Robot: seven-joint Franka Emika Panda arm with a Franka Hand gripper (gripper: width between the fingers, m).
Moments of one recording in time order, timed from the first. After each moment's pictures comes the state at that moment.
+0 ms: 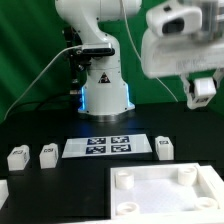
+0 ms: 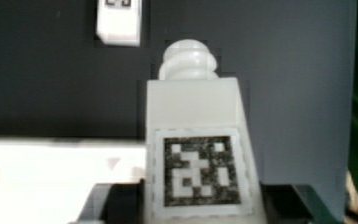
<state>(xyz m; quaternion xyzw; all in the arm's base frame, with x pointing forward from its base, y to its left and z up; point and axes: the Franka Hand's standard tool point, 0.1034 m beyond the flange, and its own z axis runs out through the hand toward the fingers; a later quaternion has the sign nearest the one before) 0.501 0.154 0.175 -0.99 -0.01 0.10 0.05</state>
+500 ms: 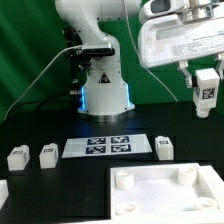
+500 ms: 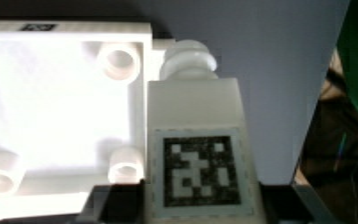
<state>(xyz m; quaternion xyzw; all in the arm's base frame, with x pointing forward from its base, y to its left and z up) 0.498 0.157 0.174 -0.99 0.00 -0.13 0.07</state>
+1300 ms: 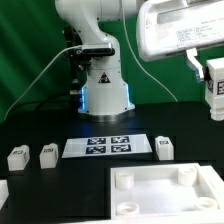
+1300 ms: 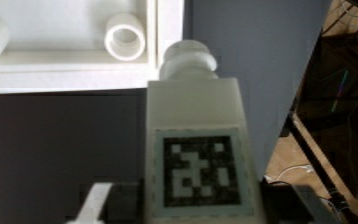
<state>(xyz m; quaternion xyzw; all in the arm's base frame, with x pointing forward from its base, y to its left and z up) 0.590 0.144 0.202 -0.98 -0.01 -0.19 0.07</state>
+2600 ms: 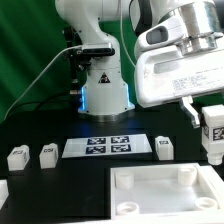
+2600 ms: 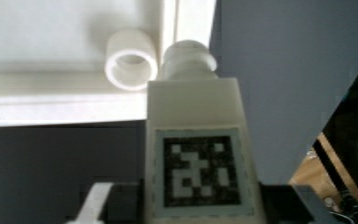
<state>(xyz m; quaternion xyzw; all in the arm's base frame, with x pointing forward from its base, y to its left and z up) 0.599 0.141 0.141 -0.97 -0.02 -0.24 0.06</state>
